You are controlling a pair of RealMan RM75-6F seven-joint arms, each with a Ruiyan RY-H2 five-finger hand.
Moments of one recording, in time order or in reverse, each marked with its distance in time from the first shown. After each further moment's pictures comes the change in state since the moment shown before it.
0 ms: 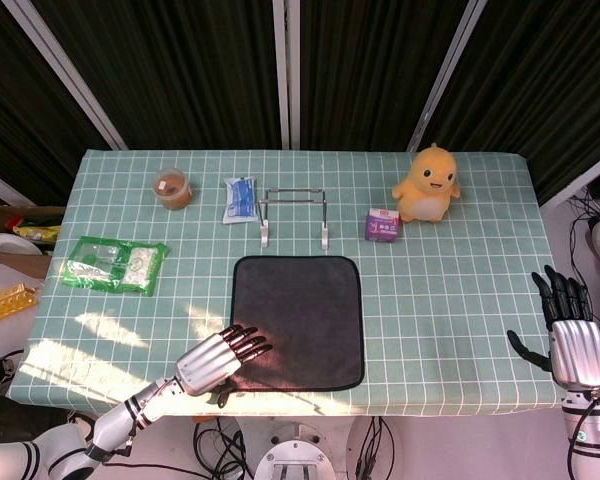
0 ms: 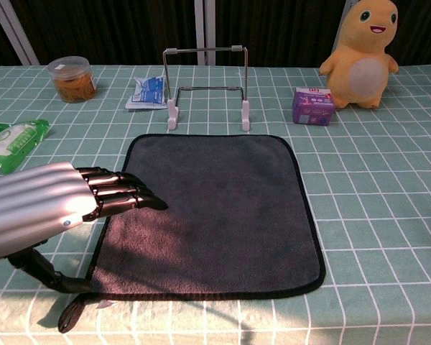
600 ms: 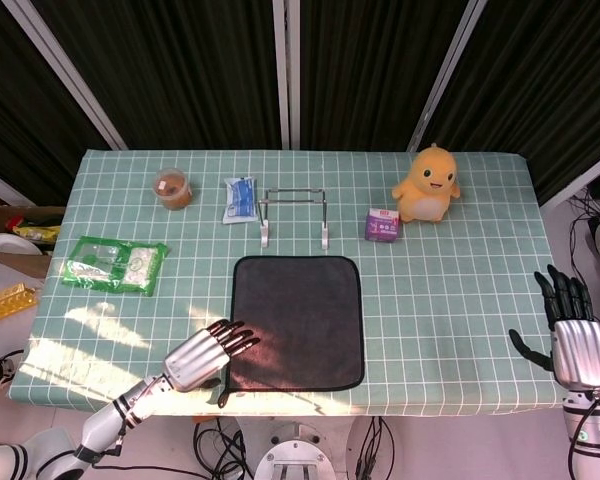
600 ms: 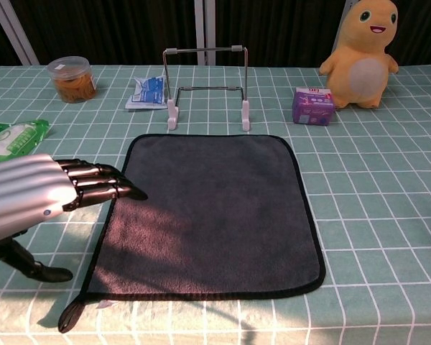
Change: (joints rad) left arm 0.006 0.050 0.019 -0.030 -0.049 0.013 0.038; right arm -0.001 -0.008 0.003 0.011 0.005 0.003 0.003
